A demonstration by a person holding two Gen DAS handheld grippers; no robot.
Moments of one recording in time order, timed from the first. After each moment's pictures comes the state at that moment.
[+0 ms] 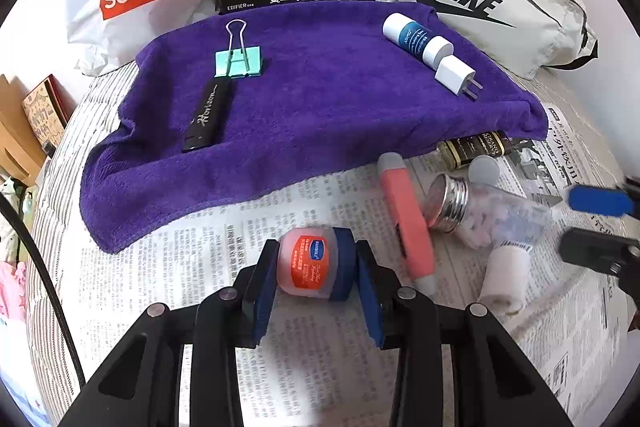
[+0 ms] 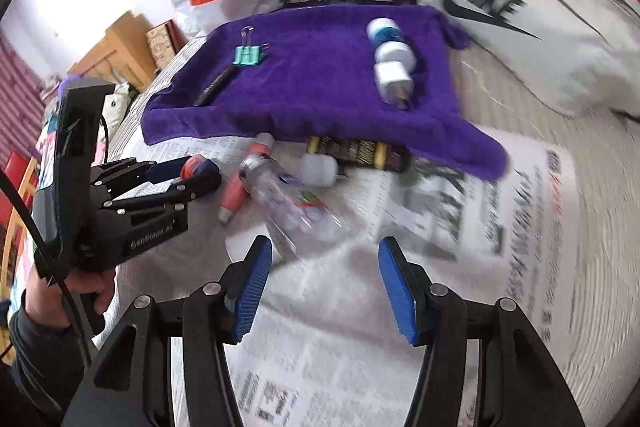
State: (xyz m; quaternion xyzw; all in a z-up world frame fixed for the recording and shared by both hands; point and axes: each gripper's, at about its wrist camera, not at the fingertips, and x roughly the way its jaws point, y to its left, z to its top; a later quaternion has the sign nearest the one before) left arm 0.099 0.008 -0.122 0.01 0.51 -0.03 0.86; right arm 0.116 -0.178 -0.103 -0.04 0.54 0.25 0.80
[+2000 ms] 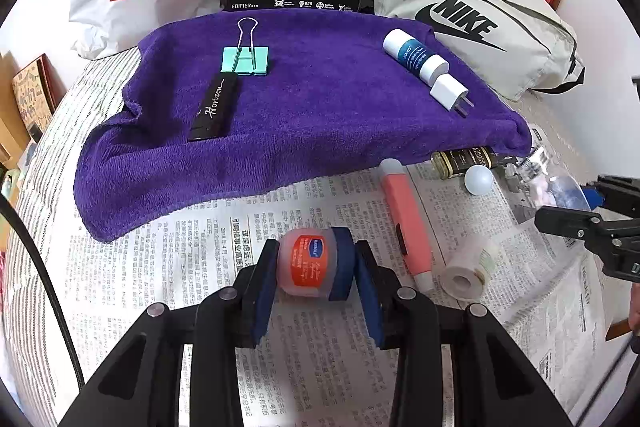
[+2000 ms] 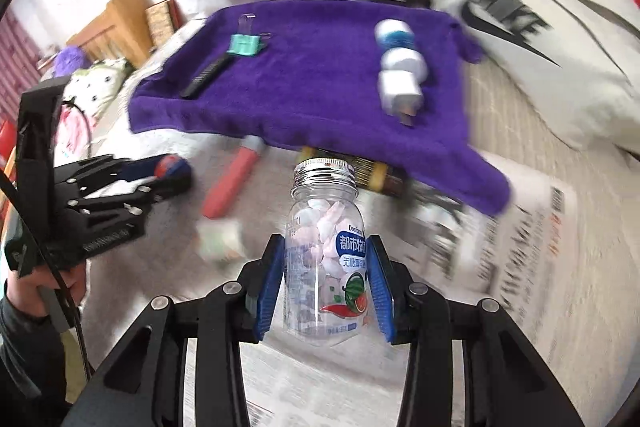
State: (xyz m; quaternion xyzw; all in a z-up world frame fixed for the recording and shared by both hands) left arm 0.093 0.028 -0.123 -0.04 0.49 -0.06 0.87; right arm 0.123 -0.192 -0.104 -0.08 0.54 0.22 0.81
